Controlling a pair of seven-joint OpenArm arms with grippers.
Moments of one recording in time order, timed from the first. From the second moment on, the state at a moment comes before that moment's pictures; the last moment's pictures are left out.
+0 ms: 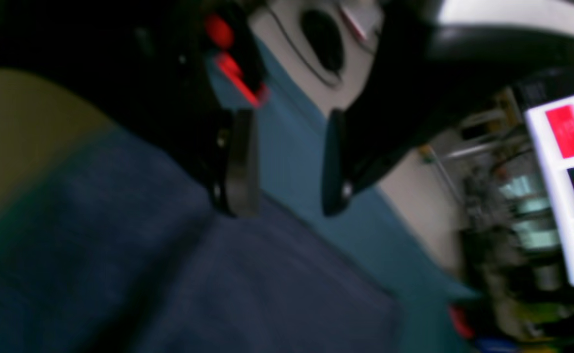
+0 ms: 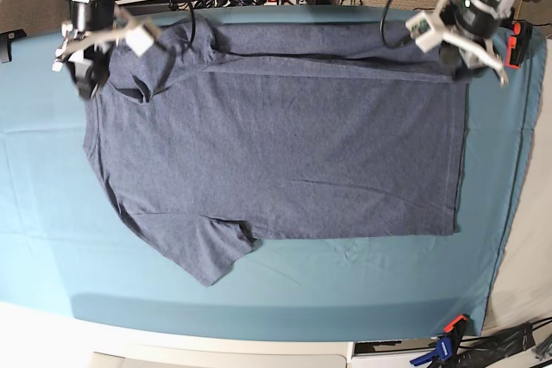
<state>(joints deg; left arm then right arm) 41.8 -46.9 8.8 132.3 24.4 -9.6 38.8 -45.4 48.4 -11.4 127.4 -55.5 -11.8 -47.4</state>
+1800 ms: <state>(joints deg) -29.1 -29.1 8.9 56.8 -40.8 -30.4 44.3 30.0 25.6 -11.4 59.9 -15.0 -4.5 -30.4</state>
